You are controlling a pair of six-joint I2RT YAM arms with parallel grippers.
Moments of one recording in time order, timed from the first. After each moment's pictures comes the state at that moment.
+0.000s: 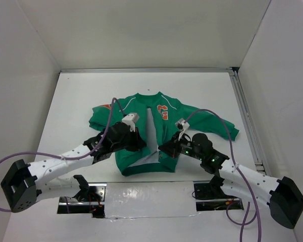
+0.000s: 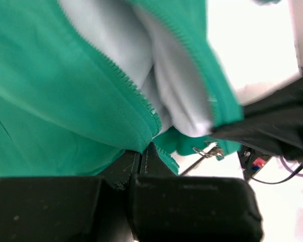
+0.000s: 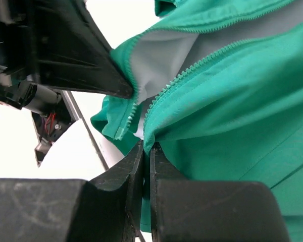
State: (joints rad) left arm -0.86 1.14 0.72 -0.20 0.00 -0.72; right arm 0.77 0.79 0.27 0.31 -0.27 0.46
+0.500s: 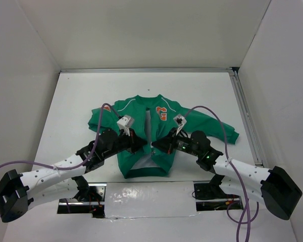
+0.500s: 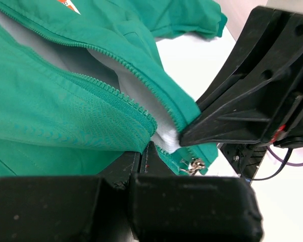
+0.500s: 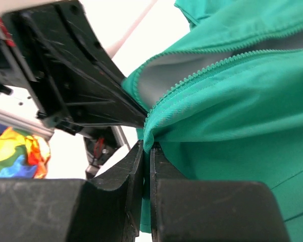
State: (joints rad) left arm -0.86 0.95 0.51 0.17 0.05 -0.55; right arm 0.77 0.96 0.30 0.58 -0.33 0.66
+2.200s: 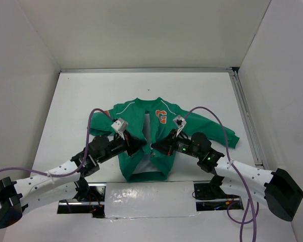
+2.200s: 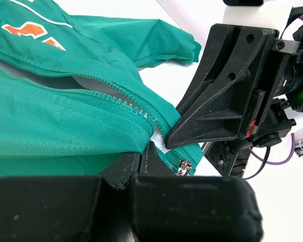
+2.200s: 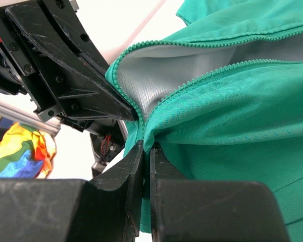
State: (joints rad) left arm -0.88 0.82 0.40 0.31 0.06 -0.54; right arm 0.81 0.91 0.30 0.56 -0.33 0.67
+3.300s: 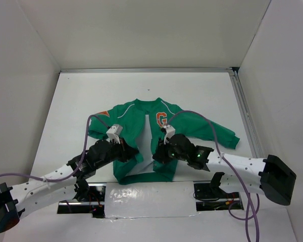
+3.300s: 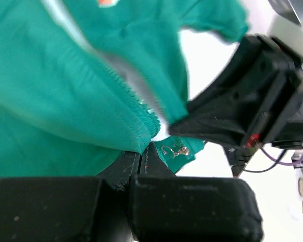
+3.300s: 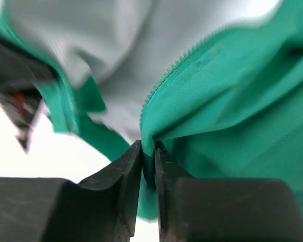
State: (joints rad) left arm -0.88 0.73 0.35 0.05 -0.03 -0.75; right arm 0.98 1.06 0.47 0.06 -0.05 0.62
